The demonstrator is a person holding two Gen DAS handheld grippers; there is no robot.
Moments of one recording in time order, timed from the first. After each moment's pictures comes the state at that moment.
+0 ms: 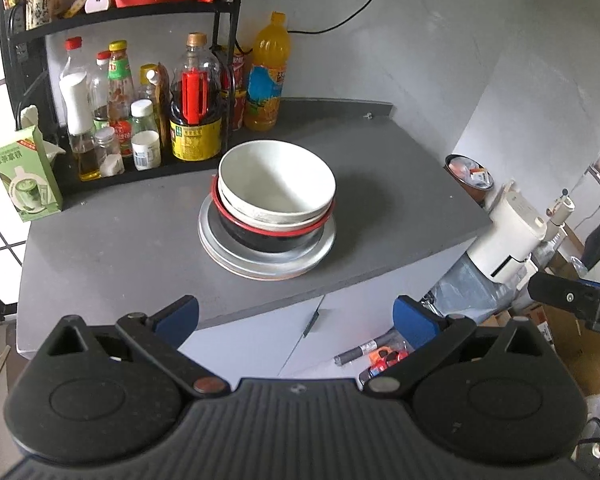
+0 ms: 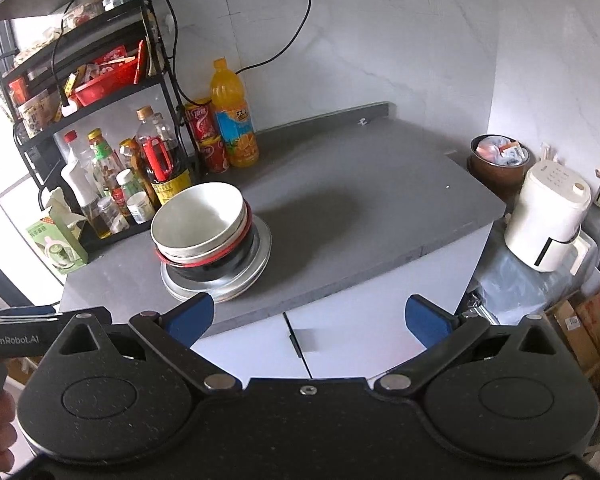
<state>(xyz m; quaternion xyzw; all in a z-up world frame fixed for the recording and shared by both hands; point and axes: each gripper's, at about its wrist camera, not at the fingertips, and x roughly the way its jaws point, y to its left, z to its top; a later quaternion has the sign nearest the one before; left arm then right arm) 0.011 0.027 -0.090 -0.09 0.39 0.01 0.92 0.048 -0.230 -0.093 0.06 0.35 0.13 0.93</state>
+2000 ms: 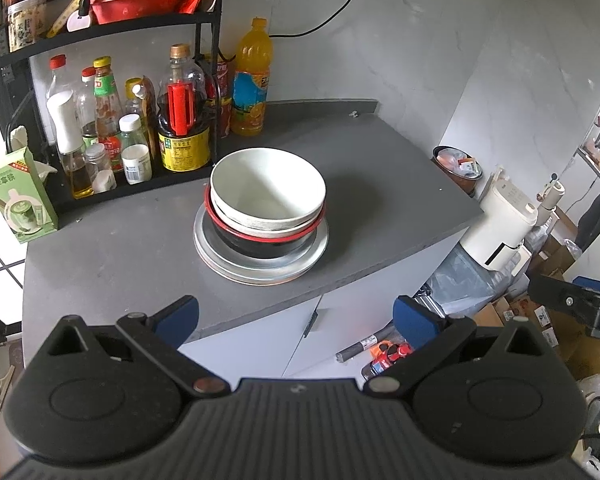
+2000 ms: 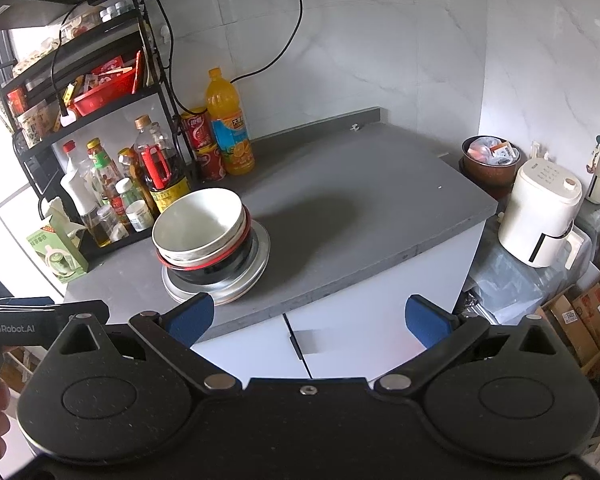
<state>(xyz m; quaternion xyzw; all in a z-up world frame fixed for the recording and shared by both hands) 0.010 0.033 -0.079 -0.06 0.39 -0.01 0.92 0.036 -0.229 -0.093 0.08 0.34 0.12 0.93</state>
